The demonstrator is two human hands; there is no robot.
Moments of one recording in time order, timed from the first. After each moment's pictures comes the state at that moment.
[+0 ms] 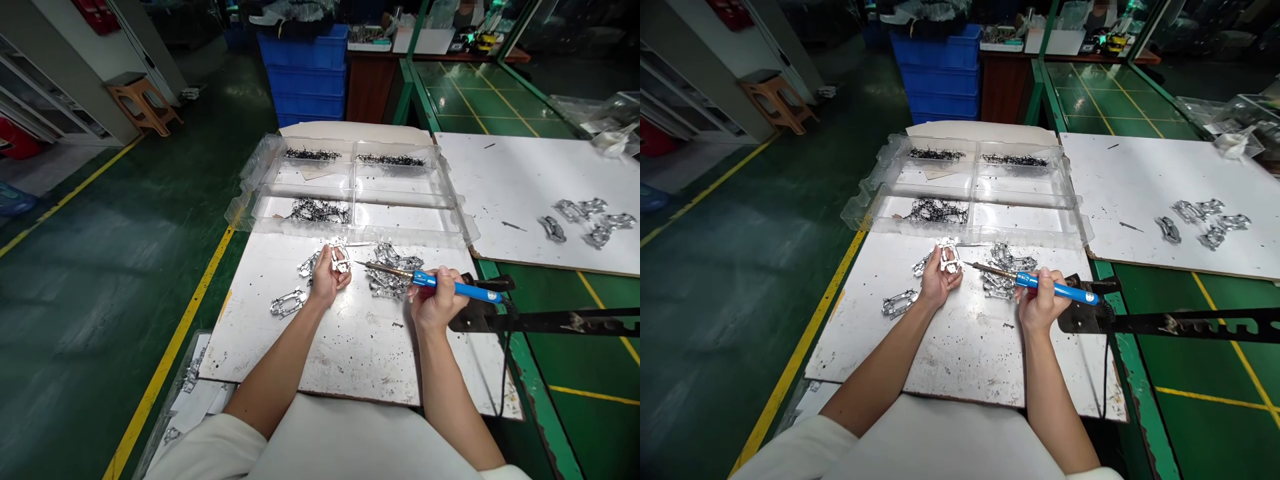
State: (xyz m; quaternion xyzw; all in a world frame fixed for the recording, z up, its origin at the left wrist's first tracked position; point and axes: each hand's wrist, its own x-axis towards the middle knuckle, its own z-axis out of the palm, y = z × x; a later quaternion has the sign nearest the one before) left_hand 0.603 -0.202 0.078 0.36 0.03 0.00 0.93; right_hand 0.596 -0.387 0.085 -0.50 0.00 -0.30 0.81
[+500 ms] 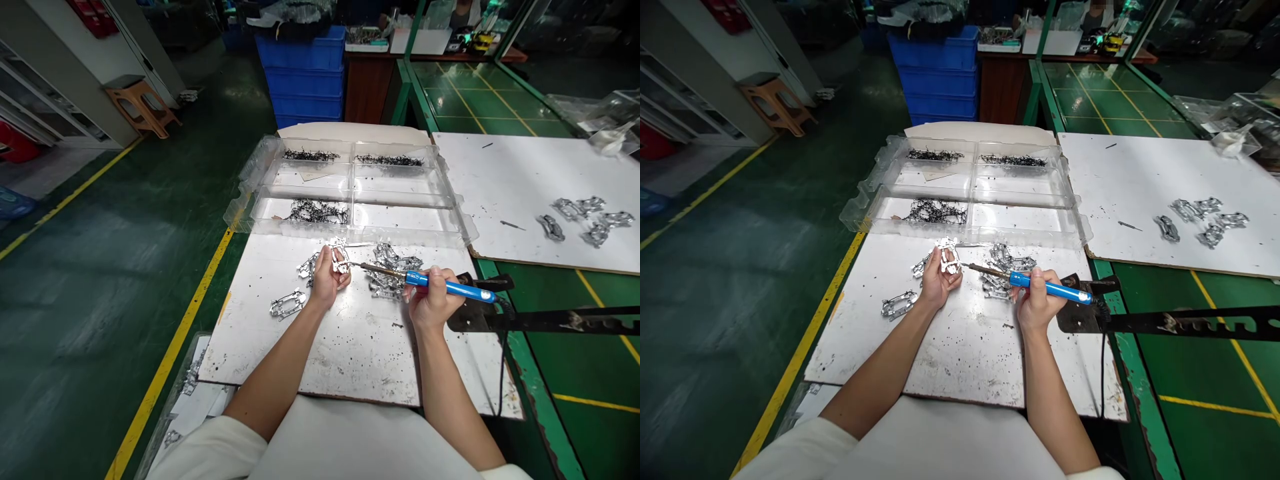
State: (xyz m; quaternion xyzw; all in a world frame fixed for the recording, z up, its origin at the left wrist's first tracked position) left_hand 0.601 -0.204 0.080 0.40 0.05 0.02 0.92; right_hand 0.595 -0.384 0.086 -0.53 -0.02 -0.29 0.80
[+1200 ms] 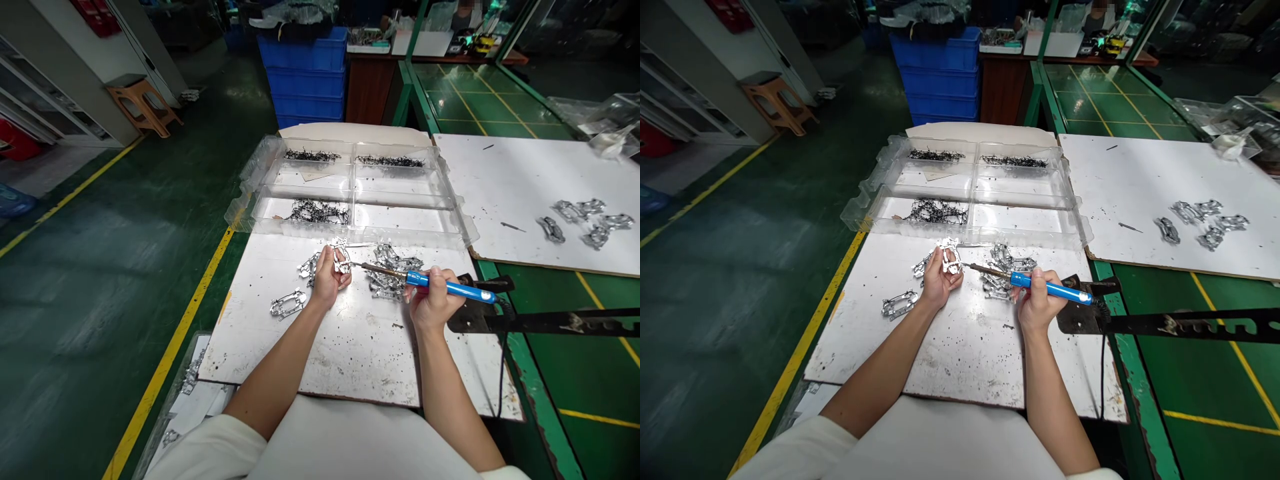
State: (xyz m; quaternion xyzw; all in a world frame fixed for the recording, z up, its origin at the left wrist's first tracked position) left_hand 0.602 -0.205 0.074 0.41 0.03 0.03 0.91; right_hand 0.596 -0.386 0.084 -0.52 -0.04 -0.30 0.80
